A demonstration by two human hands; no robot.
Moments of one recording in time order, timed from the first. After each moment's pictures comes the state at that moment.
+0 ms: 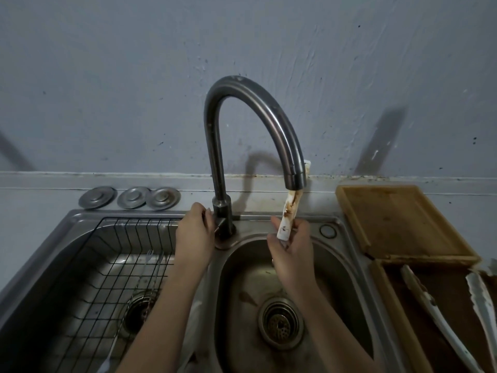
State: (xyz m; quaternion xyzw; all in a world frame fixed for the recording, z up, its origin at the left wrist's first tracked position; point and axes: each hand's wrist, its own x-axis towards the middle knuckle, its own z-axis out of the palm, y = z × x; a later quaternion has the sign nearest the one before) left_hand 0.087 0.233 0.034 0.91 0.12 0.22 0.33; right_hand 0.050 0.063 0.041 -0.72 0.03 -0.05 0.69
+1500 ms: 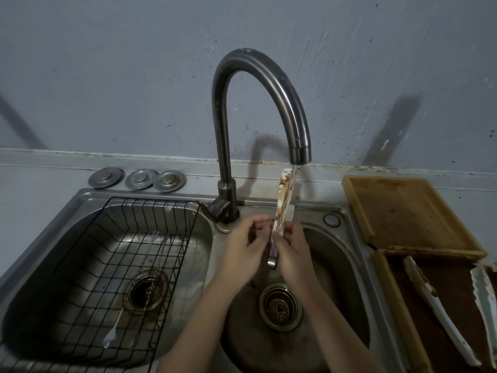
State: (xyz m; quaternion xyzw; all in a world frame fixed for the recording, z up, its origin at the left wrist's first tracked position) left_hand 0.030 0.162 0.035 0.80 -0.01 0.08 0.60; right_hand 0.036 0.057 0.017 -0.74 0.02 0.02 0.67
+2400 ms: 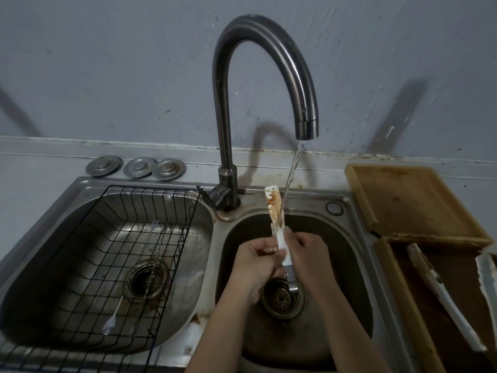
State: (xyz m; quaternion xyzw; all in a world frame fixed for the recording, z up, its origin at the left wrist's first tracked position) left_hand 0.007 0.140 0.011 0.59 0.19 -0.13 0.77; right_hand 0.028 0.037 0.003 -0.84 0.07 0.02 0.53
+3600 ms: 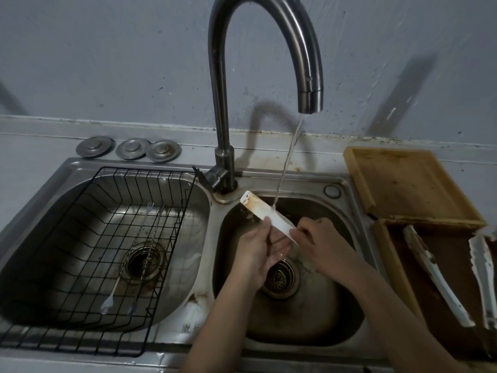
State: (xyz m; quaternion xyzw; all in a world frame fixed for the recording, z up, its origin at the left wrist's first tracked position) left_hand 0.007 0.132 -0.003 0.42 0.23 -0.16 0.86; right_hand 0.021 0.000 0.013 -0.95 -0.09 0.11 0.29
